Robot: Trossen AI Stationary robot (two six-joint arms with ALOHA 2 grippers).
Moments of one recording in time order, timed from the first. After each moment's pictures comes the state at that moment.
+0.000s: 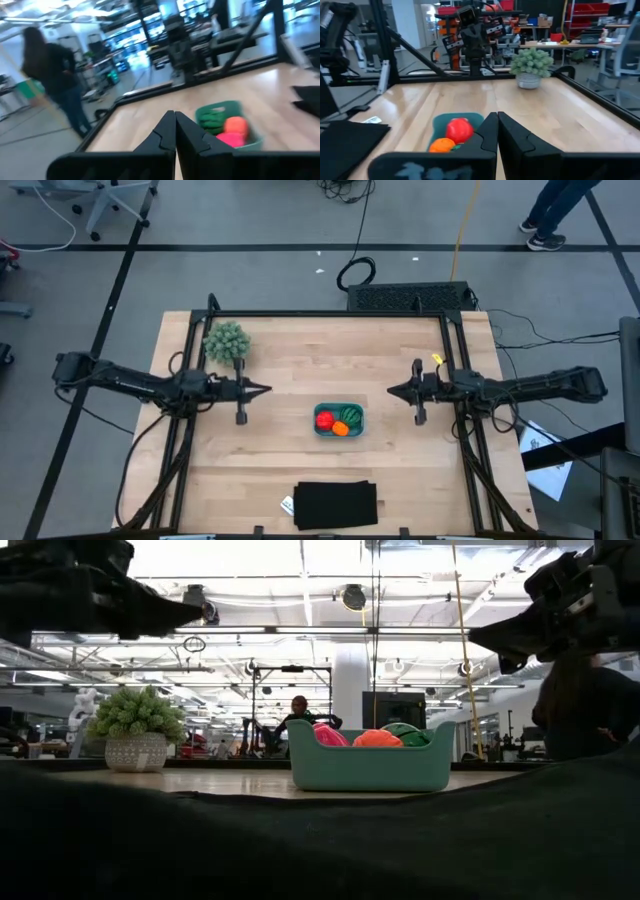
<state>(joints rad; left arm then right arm) -0.04 0.80 0.10 0.75 -0.10 0.32 -0.02 0.56 0.02 0.54 0.01 0.04</state>
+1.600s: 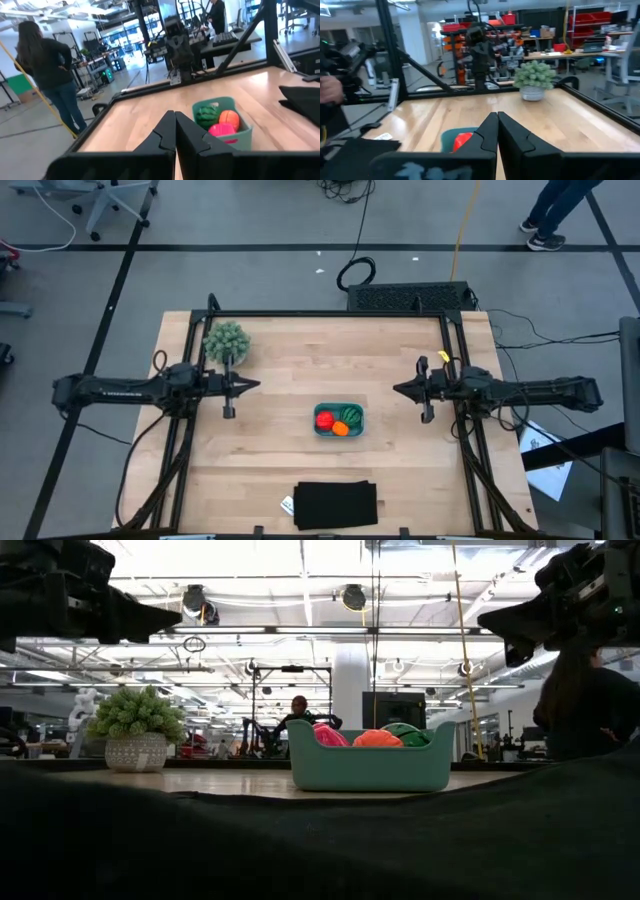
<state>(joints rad) 0.10 0.40 0.05 0.39 0.06 0.27 -0.06 0.37 0.02 0.41 -0.05 0.09</state>
